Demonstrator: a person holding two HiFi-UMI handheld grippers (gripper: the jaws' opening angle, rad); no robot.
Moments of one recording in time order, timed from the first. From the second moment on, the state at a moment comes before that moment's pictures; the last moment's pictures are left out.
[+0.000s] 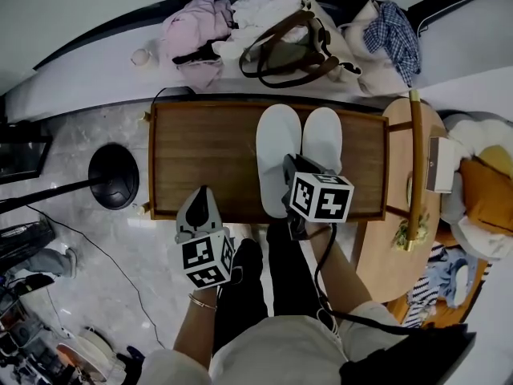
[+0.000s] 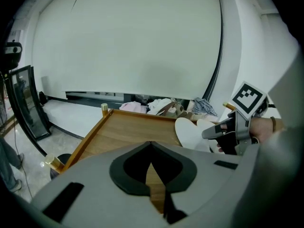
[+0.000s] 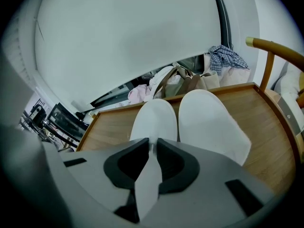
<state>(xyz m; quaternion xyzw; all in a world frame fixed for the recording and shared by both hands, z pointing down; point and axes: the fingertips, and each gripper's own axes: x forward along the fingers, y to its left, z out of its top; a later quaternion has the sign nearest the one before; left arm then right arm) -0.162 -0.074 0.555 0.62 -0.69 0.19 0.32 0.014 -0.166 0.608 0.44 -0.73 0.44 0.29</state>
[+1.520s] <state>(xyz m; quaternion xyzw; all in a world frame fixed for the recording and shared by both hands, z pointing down) -0.122 -0.088 0.431 0.68 -0.69 0.10 0.23 0.084 -0.142 0.469 0.49 -0.76 0.33 0.27</state>
